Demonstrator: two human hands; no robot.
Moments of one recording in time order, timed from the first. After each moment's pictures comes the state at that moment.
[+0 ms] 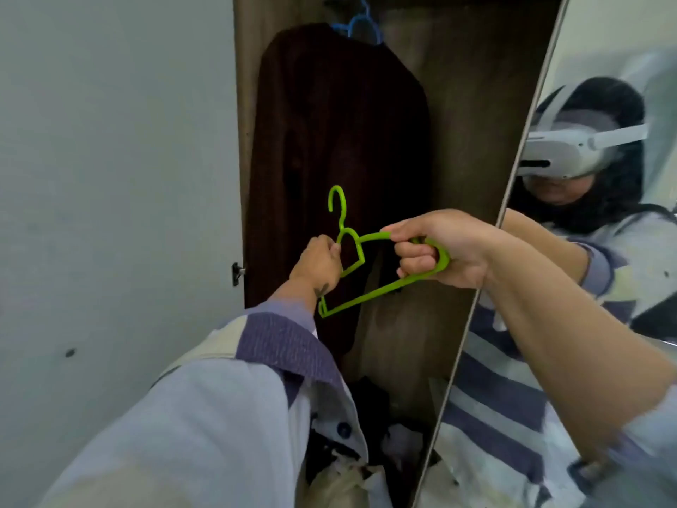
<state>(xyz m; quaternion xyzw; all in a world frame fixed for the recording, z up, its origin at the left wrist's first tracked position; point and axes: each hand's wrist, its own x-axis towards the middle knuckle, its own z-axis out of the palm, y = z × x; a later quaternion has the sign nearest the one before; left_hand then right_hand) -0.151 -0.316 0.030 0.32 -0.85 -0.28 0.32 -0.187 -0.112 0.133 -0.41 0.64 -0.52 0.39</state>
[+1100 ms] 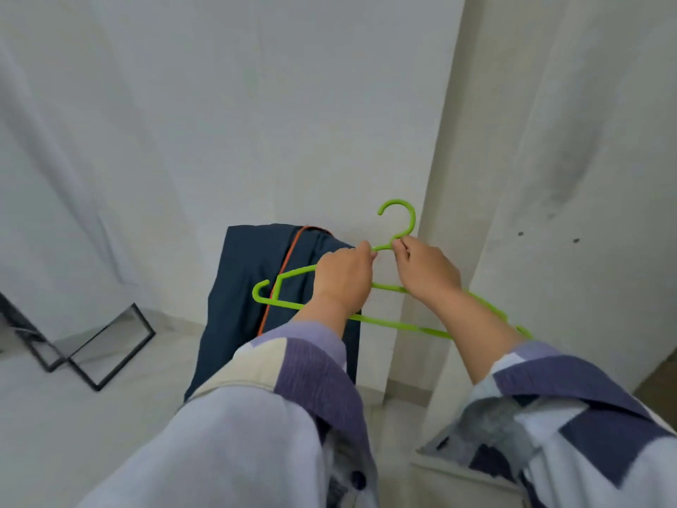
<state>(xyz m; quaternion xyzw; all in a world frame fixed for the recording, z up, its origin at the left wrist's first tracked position) 0.362 -0.013 -0.048 0.79 -0.57 0.18 0.14 0.250 -0.087 -0.028 -0.85 0.44 -0.24 0.12</state>
